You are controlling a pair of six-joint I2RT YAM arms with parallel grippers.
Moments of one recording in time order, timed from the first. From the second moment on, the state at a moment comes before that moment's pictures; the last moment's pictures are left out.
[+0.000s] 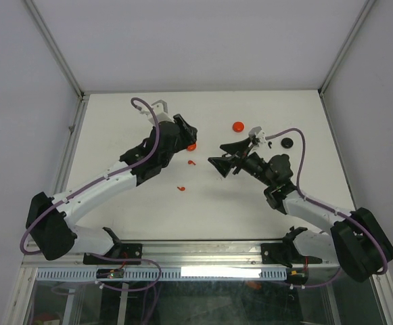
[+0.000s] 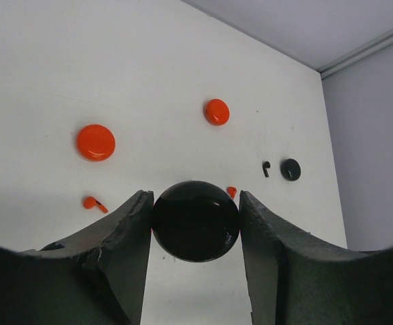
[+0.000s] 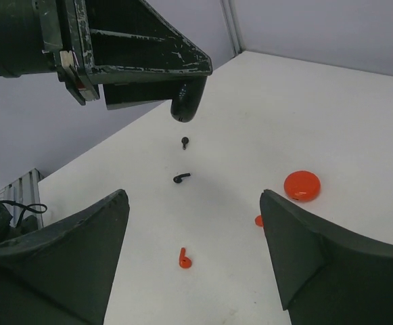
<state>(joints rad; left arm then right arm) -0.79 1.33 1.09 -0.14 -0.47 -0.84 0.53 1.13 0.41 0.86 -0.42 0.38</state>
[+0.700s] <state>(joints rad) -0.93 1.38 1.09 -0.04 -0.57 -0.85 0.64 1.42 0.46 1.29 -0.27 0.47</state>
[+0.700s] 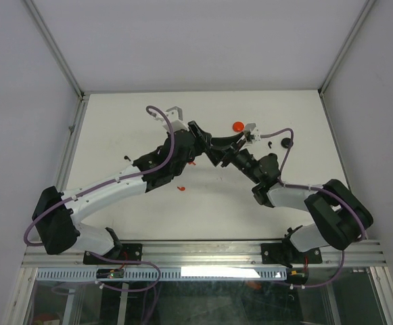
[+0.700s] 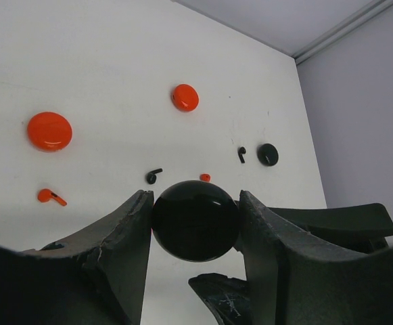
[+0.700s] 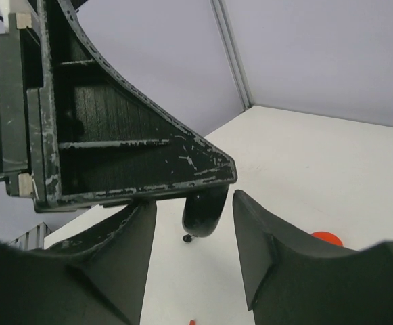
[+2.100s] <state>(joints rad) -0.61 0.97 0.92 0.15 0.28 -0.38 0.60 1.34 0.46 1.33 -0.50 0.61</state>
